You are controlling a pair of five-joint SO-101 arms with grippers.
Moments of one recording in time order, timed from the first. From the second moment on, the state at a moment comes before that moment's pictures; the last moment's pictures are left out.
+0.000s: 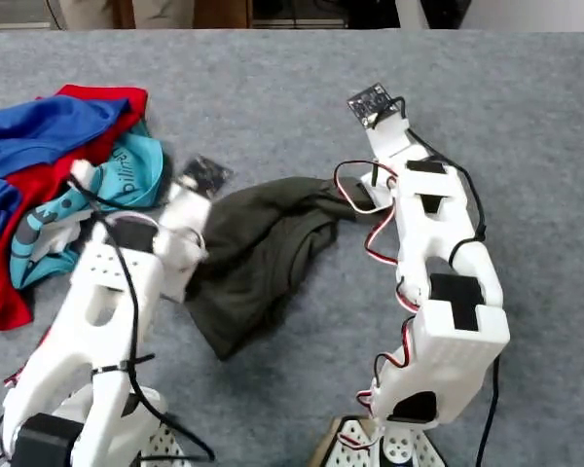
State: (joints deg) left arm 7.0 -29.0 42.5 68.3 -26.0; right arm 2.0 17.7 18.0 32.0 27.0
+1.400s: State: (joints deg) left arm -17.1 -30.0 -54.4 100.2 3.8; right arm 3.6 -31.7 -41.6 56.2 27.0
